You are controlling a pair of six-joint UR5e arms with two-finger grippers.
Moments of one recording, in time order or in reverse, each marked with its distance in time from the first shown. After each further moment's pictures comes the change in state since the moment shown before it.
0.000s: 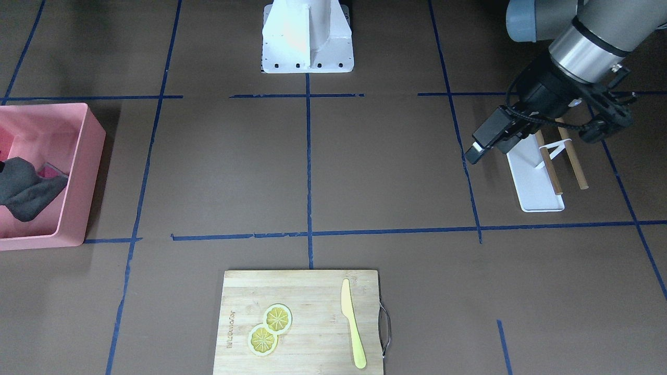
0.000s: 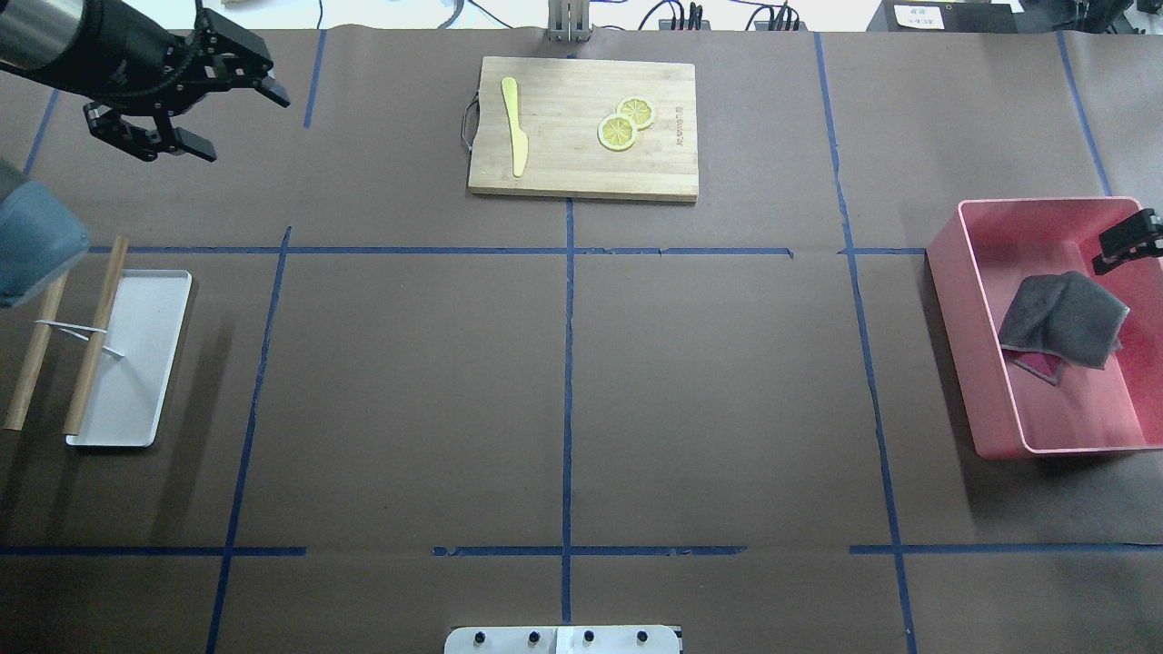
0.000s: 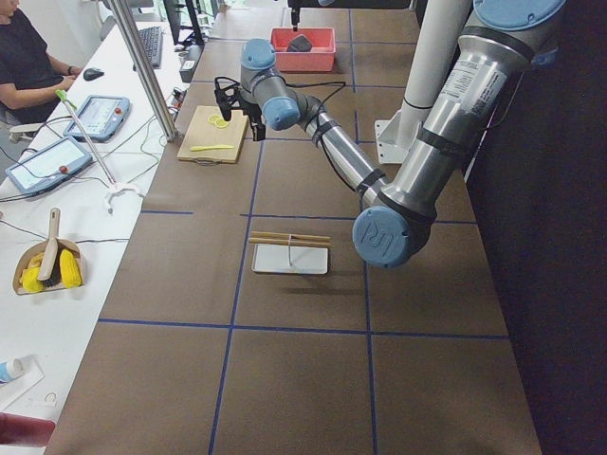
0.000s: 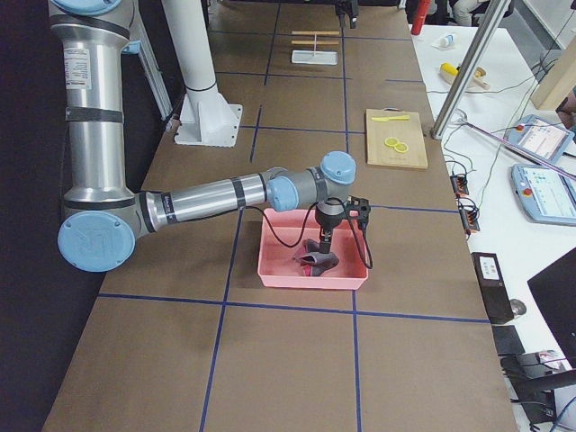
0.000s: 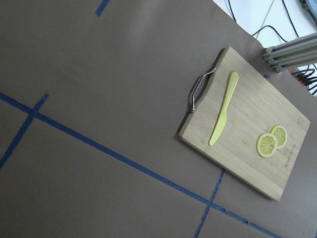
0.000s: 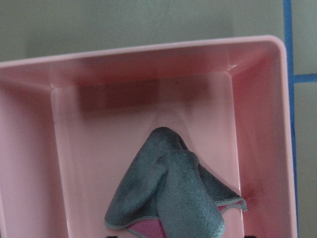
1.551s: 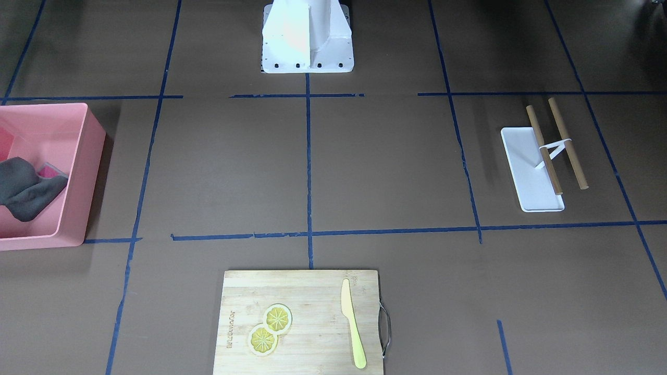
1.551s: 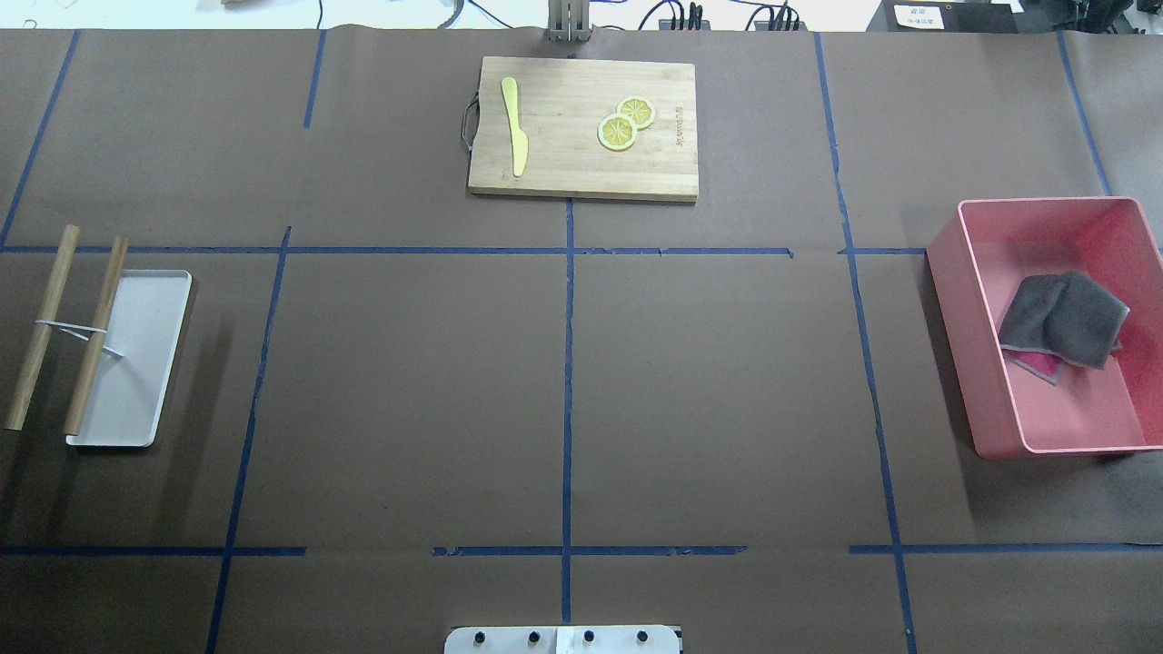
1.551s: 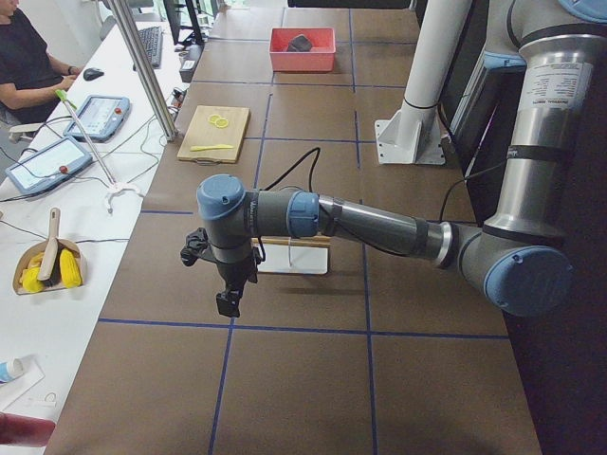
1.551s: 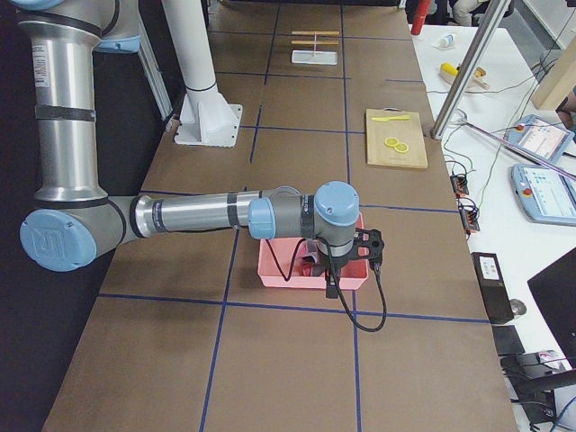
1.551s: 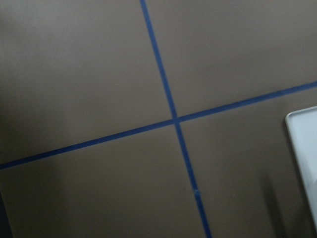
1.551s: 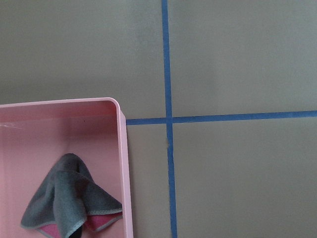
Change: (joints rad) left arm -0.505 0.307 0.222 0.439 0.061 1.684; right arm 0.305 -0.006 -0.094 -0.081 0.050 -0.363
